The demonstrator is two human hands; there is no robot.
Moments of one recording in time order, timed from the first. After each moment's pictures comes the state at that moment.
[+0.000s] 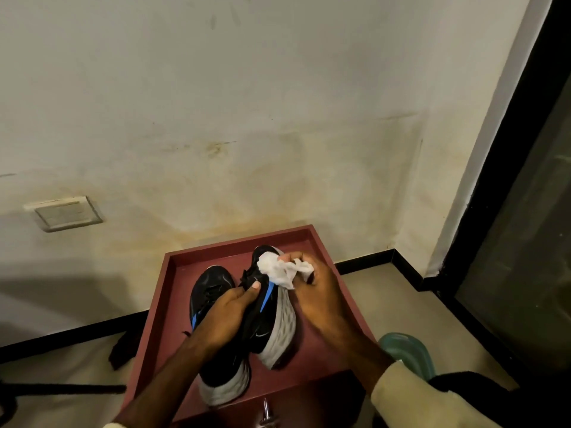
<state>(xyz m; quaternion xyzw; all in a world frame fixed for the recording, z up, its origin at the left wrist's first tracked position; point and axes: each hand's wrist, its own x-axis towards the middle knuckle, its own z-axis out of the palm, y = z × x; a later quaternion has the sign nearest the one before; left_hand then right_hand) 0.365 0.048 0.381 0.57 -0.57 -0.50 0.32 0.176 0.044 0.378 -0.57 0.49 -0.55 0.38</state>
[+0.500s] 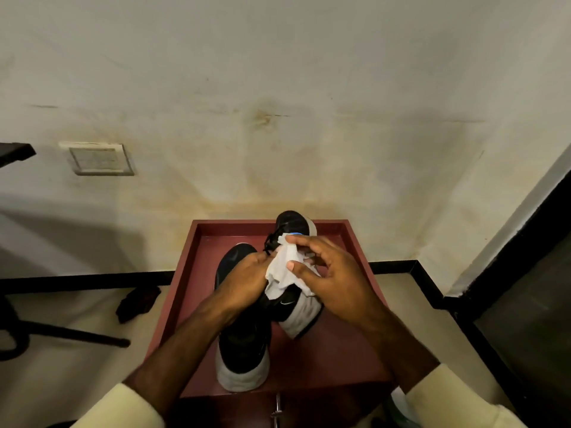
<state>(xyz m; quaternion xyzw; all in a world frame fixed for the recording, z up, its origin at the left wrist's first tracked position) 0.396 0.017 0.388 0.55 -0.59 -0.45 0.39 0.208 0.027 0.408 -0.75 0.44 -0.40 0.30</state>
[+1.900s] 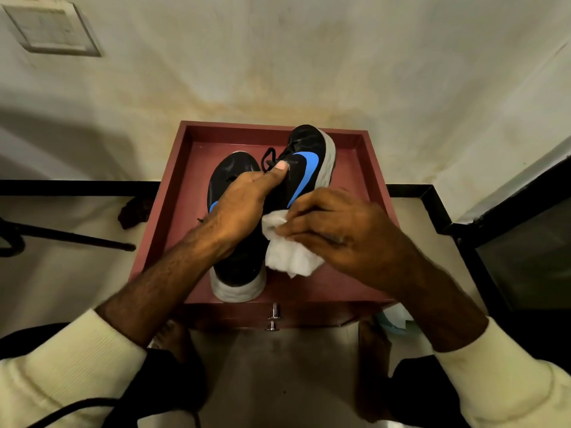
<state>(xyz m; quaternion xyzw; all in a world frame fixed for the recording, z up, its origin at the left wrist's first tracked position) 0.382 0.036 0.382 0.54 -0.51 -0.51 0.43 0.183 0.052 0.397 -0.91 0.26 -0.30 0.14</state>
